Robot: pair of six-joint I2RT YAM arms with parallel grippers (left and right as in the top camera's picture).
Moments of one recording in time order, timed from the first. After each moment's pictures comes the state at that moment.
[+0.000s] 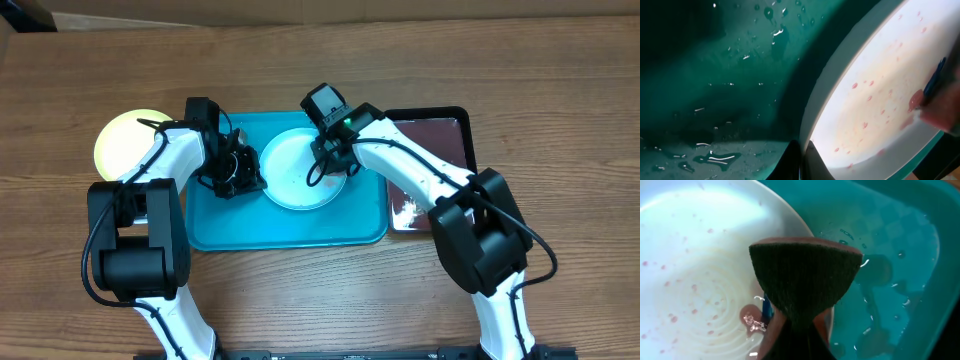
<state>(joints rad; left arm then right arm) 0.02 1.99 1.26 -0.81 0.49 -0.31 0.63 2.18 1.71 -0.80 0.09 0.22</state>
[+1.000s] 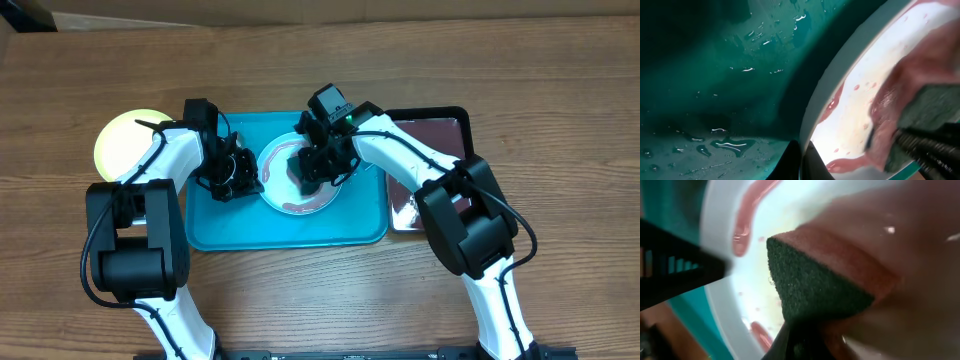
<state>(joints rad) 0.02 1.99 1.26 -0.84 0.46 -0.31 0.60 2.30 1.74 -0.76 -0.56 0.23</state>
